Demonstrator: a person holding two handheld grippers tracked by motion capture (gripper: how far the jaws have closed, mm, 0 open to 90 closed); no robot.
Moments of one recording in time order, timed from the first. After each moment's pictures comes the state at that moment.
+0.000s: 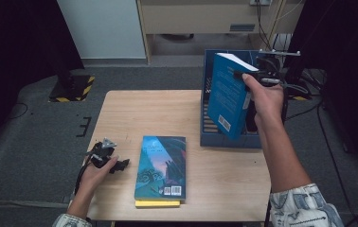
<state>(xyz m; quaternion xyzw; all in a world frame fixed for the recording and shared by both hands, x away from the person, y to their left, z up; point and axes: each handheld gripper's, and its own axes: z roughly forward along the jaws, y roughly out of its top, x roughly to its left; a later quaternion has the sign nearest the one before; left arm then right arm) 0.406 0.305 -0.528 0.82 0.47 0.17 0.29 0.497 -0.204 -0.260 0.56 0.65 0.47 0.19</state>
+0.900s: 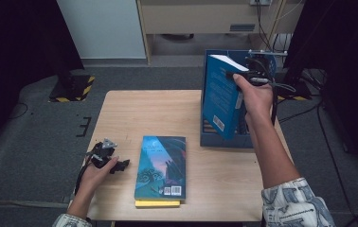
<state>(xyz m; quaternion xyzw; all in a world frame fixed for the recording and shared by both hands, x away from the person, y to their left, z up) 0.405 0.304 -0.528 0.82 0.47 0.17 0.29 0.510 -0.184 -0.268 0.56 0.66 0.46 0.19</state>
